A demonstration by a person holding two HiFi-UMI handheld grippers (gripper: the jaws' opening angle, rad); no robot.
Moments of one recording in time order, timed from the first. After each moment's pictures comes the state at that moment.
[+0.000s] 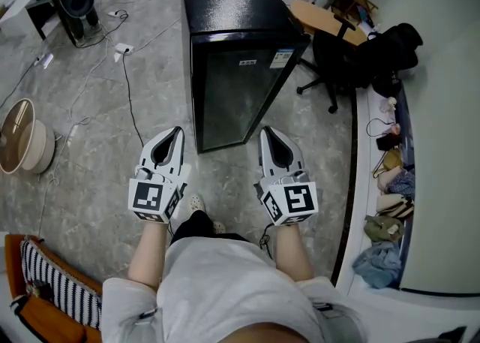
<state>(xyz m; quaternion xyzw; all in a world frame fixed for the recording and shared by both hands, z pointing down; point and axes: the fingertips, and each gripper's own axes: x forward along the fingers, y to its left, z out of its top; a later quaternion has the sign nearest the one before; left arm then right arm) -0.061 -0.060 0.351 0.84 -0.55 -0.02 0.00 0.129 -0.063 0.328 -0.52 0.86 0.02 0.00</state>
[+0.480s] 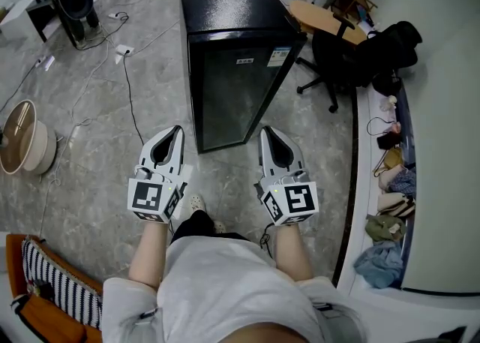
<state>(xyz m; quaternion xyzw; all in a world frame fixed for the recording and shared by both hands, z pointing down) -0.050 -0.052 0.341 0.84 -0.55 -0.02 0.00 0.140 -0.054 0.324 -0.52 0.86 0.02 0.01</state>
